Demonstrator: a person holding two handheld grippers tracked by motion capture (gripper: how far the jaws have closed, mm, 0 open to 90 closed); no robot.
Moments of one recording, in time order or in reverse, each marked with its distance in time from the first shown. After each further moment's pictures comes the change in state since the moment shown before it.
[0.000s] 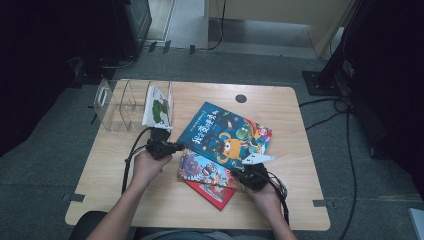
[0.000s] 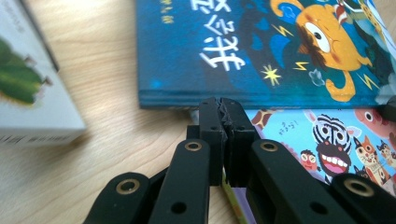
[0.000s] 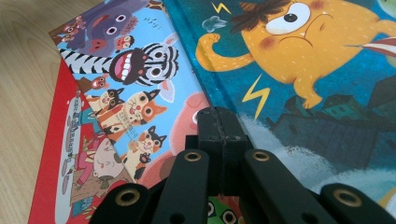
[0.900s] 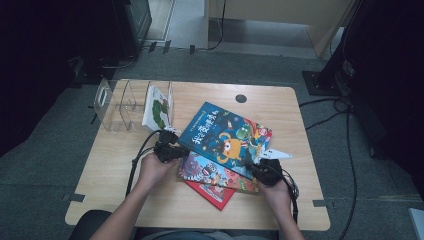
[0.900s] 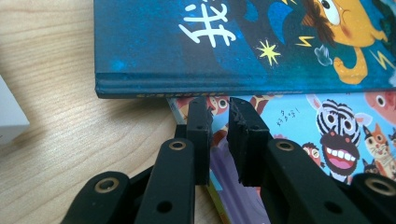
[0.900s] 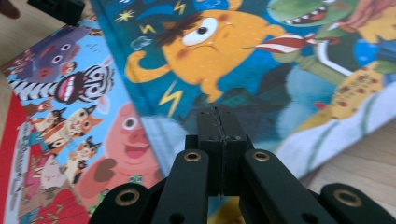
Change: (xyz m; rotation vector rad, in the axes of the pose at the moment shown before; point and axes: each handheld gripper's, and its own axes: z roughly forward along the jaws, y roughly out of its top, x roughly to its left) left arm -0.011 -0.003 0.024 0.084 -0.006 0.025; right arm -0.031 -0.006 -0.020 -0.071 -0.092 0.111
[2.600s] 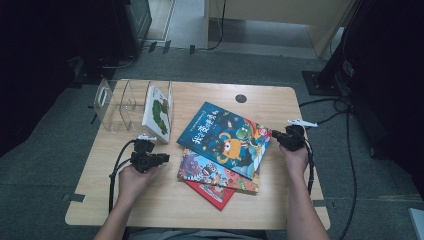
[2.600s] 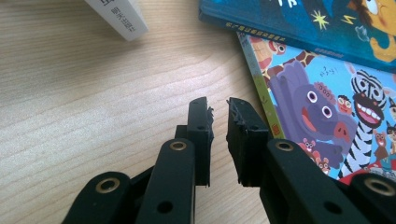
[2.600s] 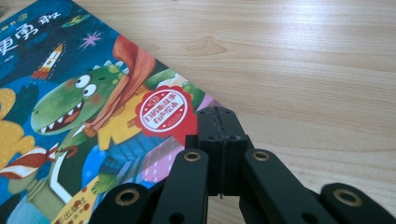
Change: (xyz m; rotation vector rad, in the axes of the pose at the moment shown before) left arm 0.025 -0.046 -0.046 -0.059 0.076 -0.150; right arm -0.137 0.045 0.018 -0.067 -0.195 0.206
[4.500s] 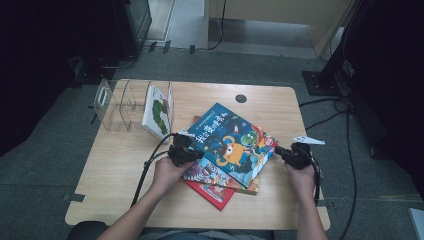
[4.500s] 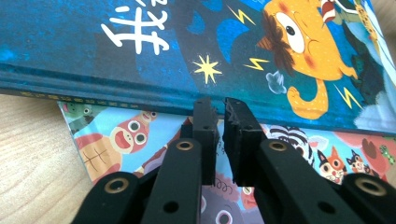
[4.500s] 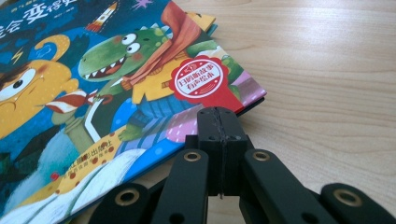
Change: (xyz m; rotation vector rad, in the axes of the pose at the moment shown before) left arm -0.070 0.038 0.065 0.033 -0.138 0.147; right arm 0.006 -0.043 -0.040 0.022 0.064 -0.041
